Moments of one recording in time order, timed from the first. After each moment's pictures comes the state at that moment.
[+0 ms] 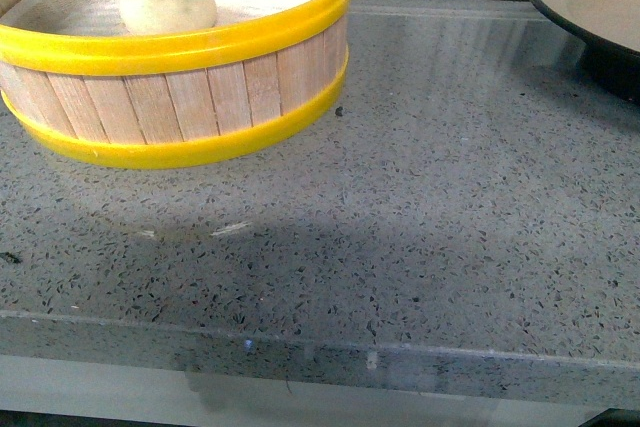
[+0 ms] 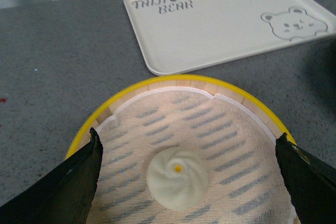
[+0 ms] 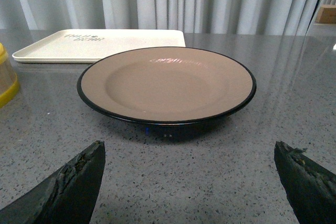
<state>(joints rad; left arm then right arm) -0.33 1.29 1.00 -0.05 -0.04 0.07 0.00 0.00 0.01 0.00 0.00 0.00</state>
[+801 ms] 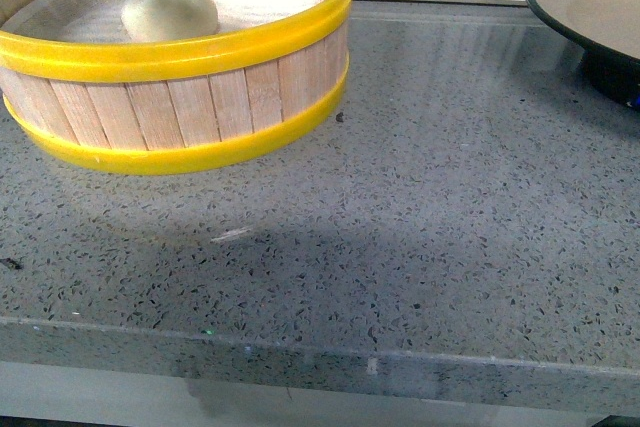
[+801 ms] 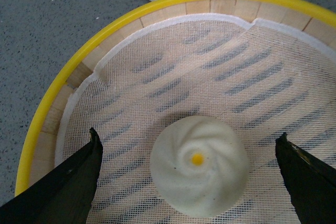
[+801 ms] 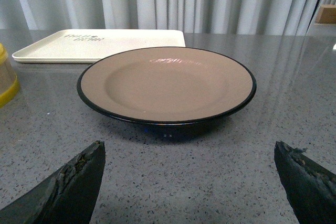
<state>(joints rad) -0.35 1.52 1.11 -0.19 -0.12 0.18 0.00 0.00 0.01 0.00 0.00 0.00</state>
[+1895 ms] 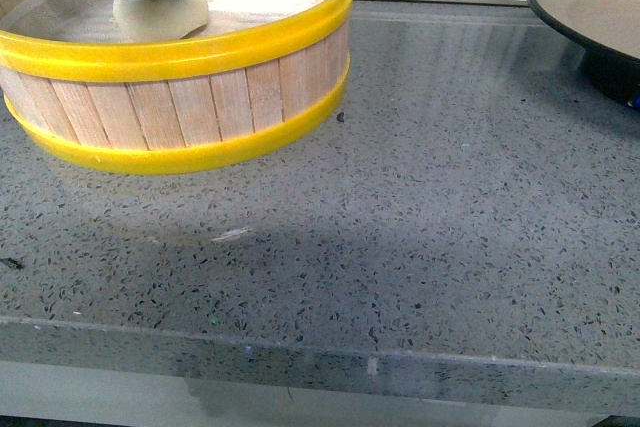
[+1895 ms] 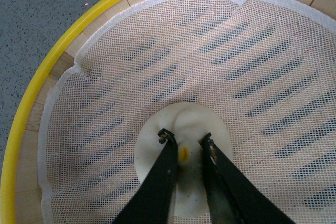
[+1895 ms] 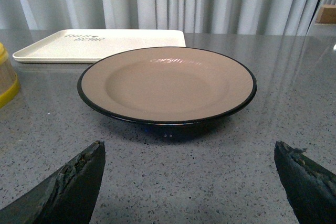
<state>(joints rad) -0.36 1.56 1.14 -0.24 -0.13 0.23 0.00 0.00 0.01 0.00 0.00 0.00</state>
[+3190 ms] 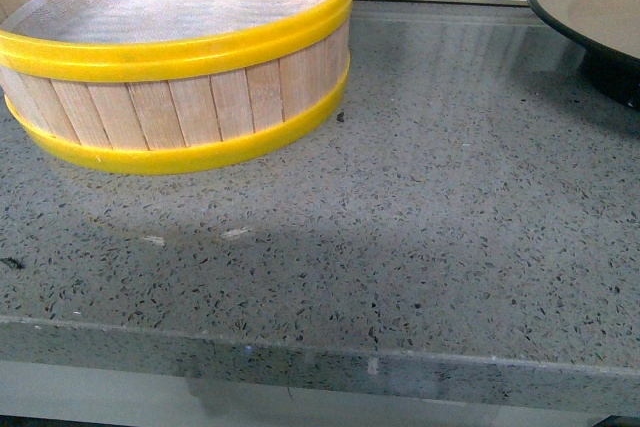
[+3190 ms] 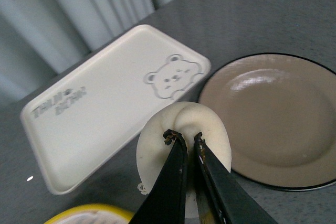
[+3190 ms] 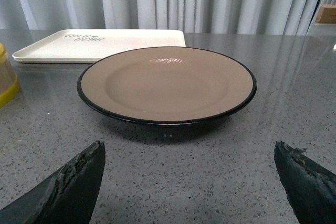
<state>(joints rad) -0.74 1.67 1.67 -0.34 -0.11 0.25 0.00 0.00 0.01 0.00 0.00 0.00</state>
